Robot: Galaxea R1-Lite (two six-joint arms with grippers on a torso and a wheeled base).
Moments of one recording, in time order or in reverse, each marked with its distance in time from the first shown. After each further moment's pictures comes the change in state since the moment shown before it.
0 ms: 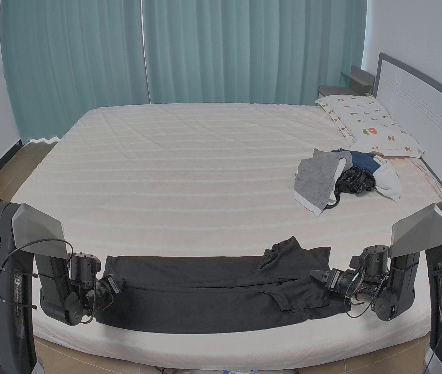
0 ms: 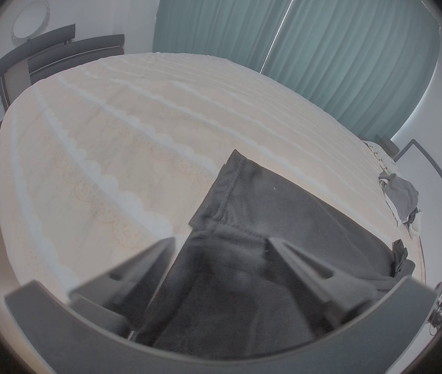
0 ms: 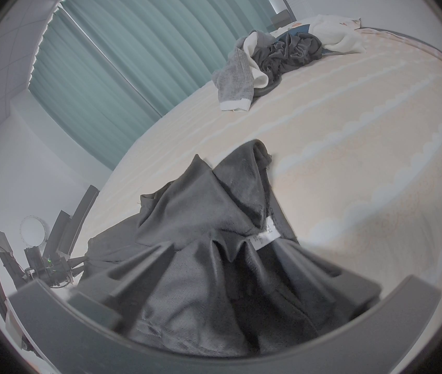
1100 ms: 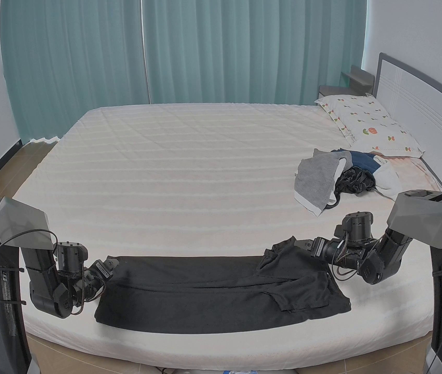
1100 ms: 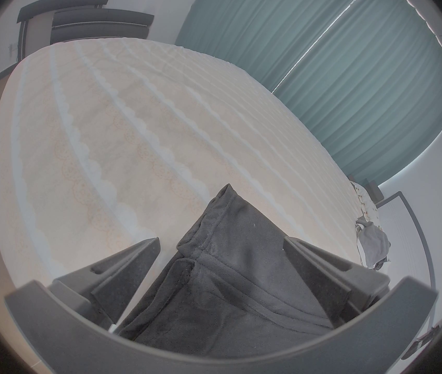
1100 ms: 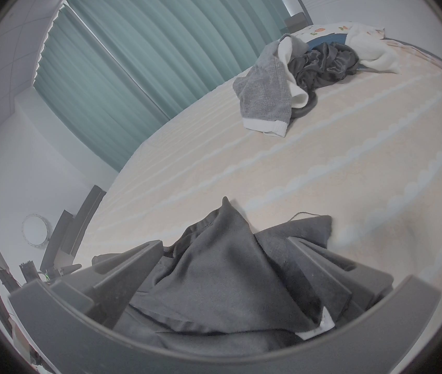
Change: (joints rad) left arm 0.062 -0.083 0.001 0.002 -0.102 -0.208; right arm 0.027 -0.064 -0.425 0.476 0.007 -0.015
